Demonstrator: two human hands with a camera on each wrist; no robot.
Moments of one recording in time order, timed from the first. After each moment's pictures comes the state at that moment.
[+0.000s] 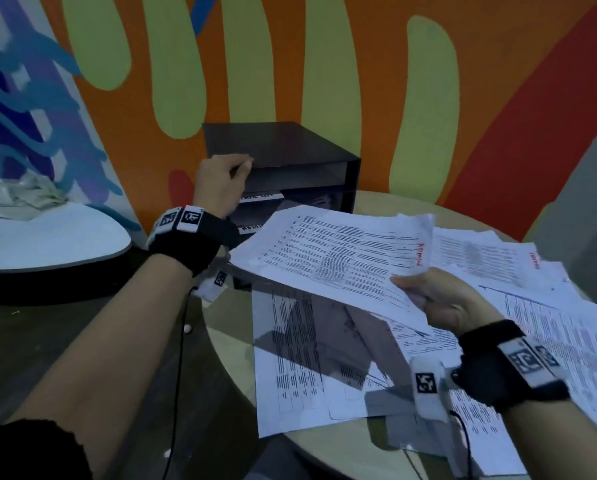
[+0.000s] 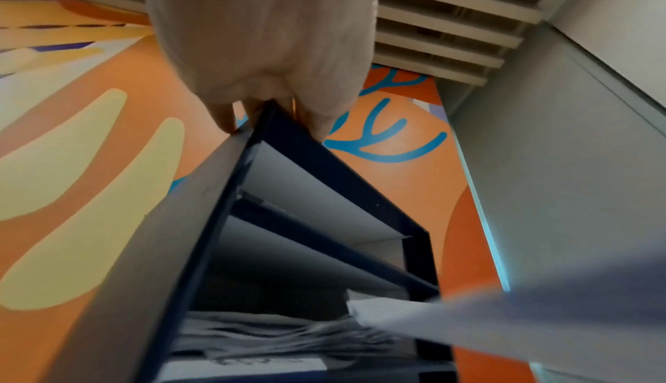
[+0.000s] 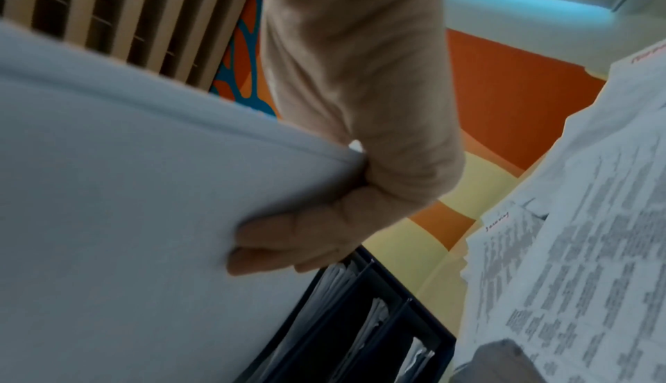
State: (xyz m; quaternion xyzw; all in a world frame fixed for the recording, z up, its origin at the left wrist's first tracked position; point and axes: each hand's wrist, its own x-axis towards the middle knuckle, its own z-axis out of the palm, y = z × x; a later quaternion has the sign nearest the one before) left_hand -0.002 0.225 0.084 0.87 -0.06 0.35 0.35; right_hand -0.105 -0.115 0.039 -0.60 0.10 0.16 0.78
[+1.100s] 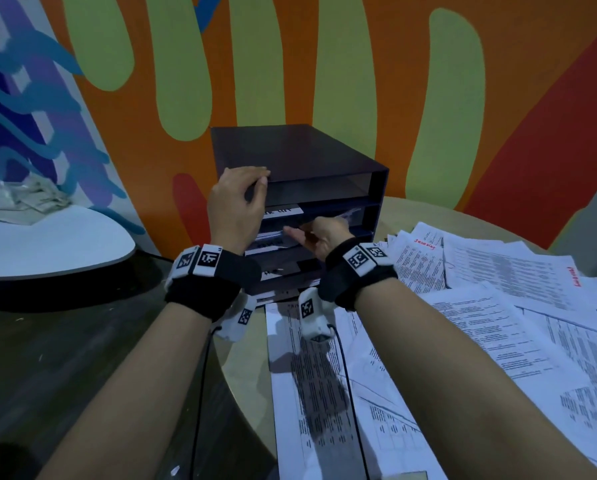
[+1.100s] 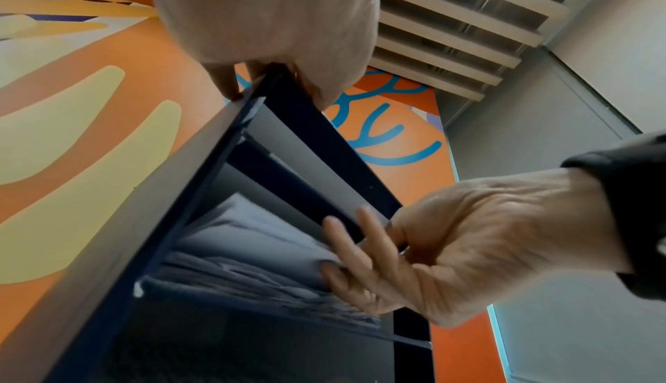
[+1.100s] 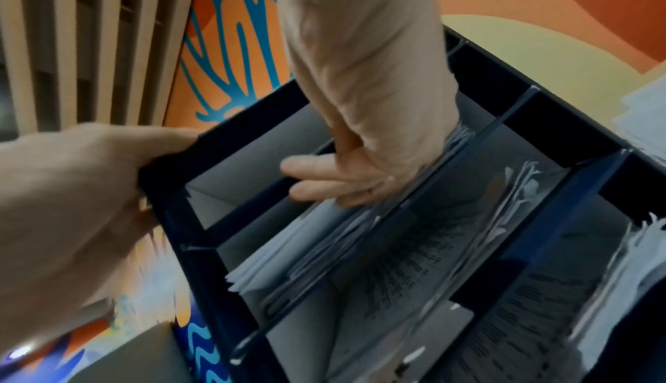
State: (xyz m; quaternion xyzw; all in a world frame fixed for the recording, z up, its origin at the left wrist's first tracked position) left_hand 0.012 0.223 0.058 0.79 -0.10 0.47 0.38; right_hand 0.049 0.080 0.048 -0.57 0.18 0.11 0.80
